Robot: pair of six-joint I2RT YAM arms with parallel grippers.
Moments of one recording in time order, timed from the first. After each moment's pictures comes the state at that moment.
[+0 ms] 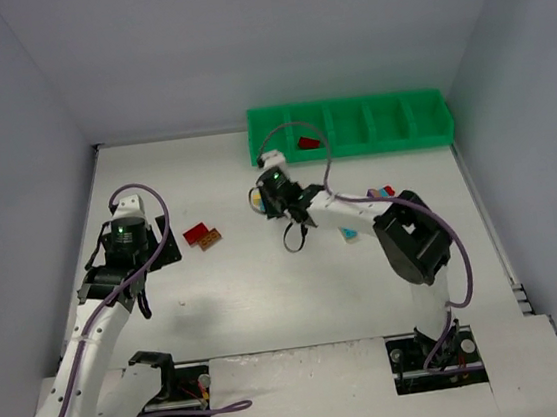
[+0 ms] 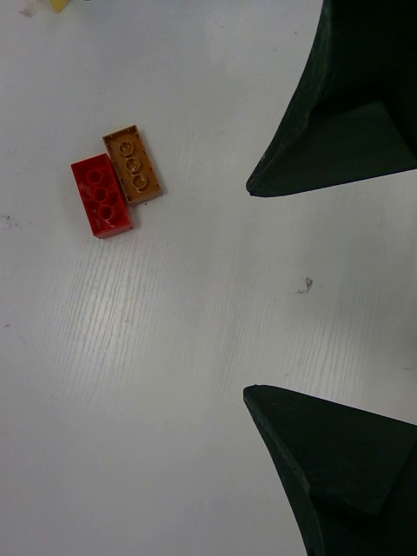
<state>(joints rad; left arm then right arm) -0.18 0.86 0.82 -0.69 -0.25 -0.31 0.81 1.99 1.33 -0.13 0.31 0.34</state>
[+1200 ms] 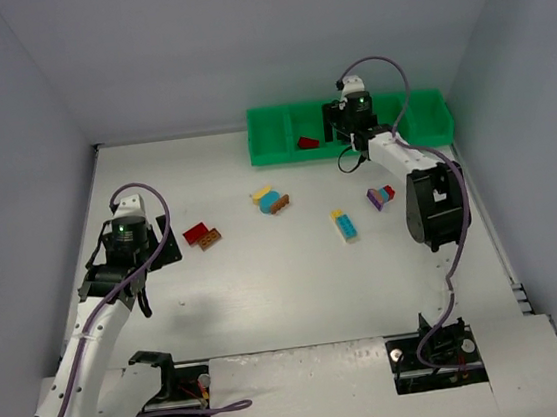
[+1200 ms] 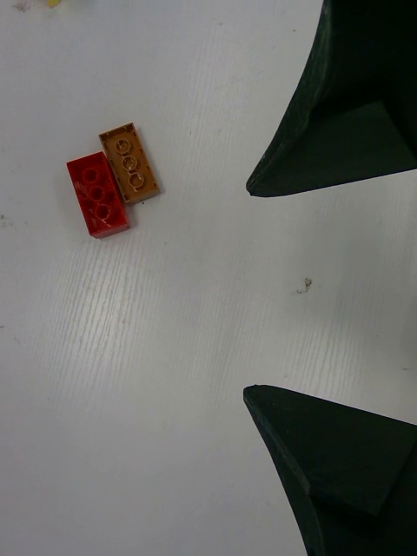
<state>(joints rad) -0.17 0.88 0.82 -0.69 -0.25 -0.31 0.19 2.15 1.68 -0.04 0.12 0.05</state>
